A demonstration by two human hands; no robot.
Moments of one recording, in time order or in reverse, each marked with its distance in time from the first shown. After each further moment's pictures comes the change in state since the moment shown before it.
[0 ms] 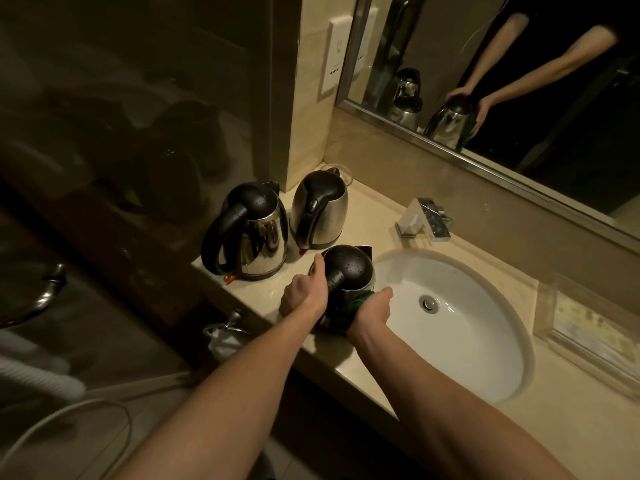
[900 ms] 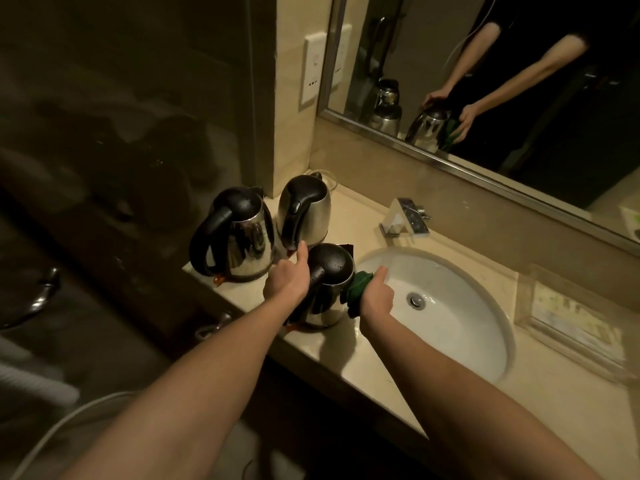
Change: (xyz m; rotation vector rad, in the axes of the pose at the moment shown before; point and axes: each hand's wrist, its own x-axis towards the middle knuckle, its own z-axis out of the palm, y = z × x) left_hand -0.018 0.019 -0.022 0.153 0.066 0.198; right_hand 0.013 -0.036 -0.037 -0.304 0.012 -0.244
